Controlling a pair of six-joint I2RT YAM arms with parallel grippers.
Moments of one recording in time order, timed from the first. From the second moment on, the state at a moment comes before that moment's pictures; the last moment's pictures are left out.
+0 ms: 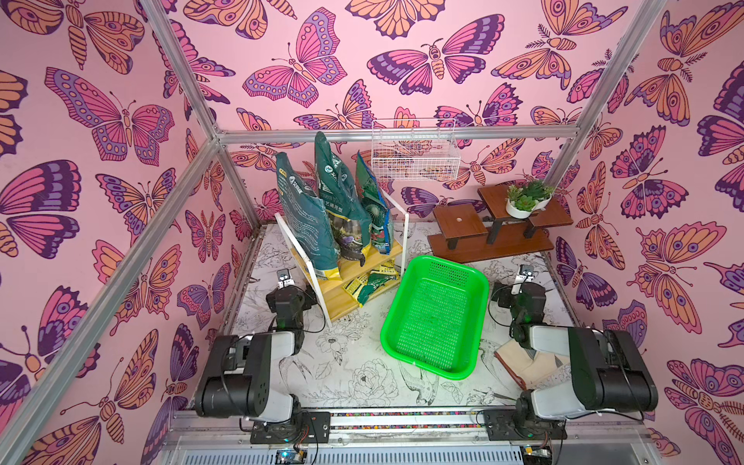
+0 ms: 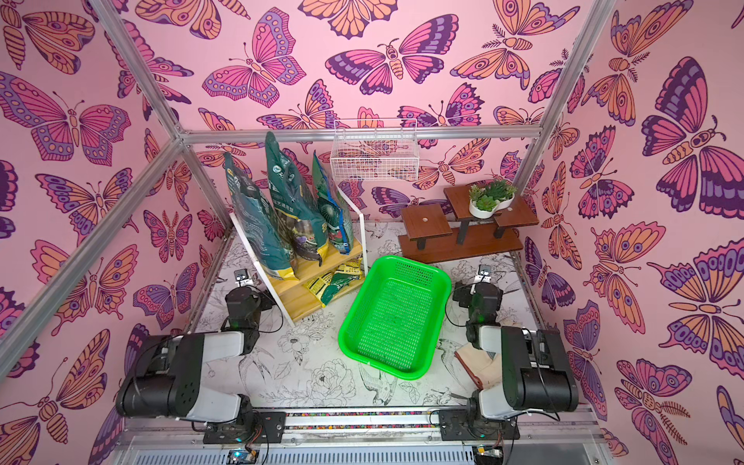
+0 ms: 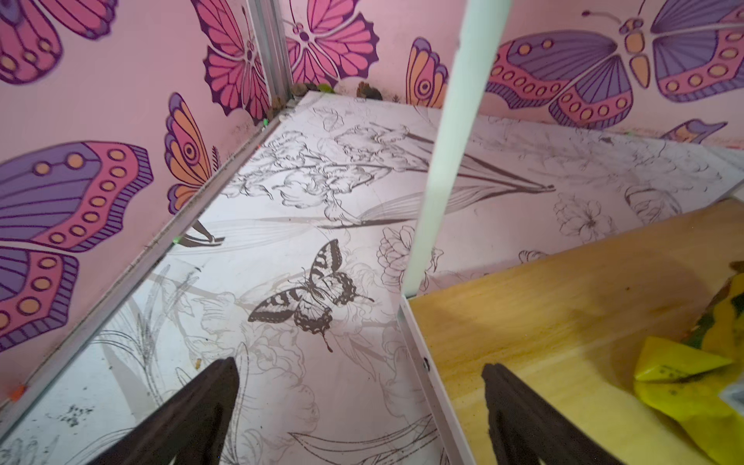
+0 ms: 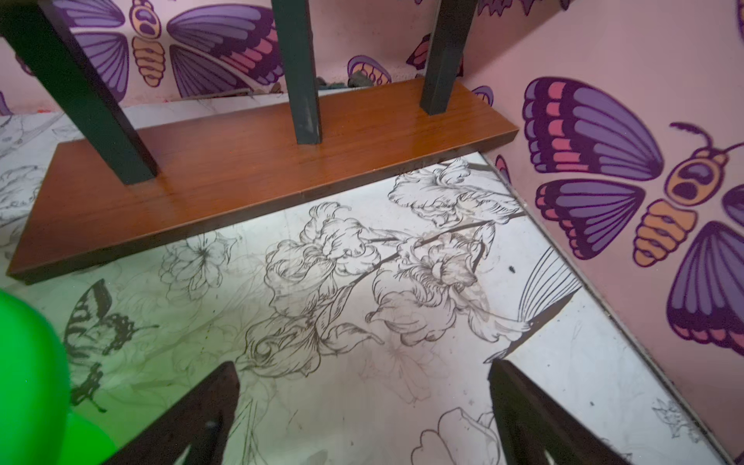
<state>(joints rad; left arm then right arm) 0.01 1.41 0.38 0.66 -0.26 -0.10 0.00 1.45 0.44 0.56 0.19 0.03</state>
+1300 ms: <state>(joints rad) 0.00 0.76 1.14 -0.46 -0.25 -0.35 0.09 1.60 1.07 -0.45 -0.23 0.22</state>
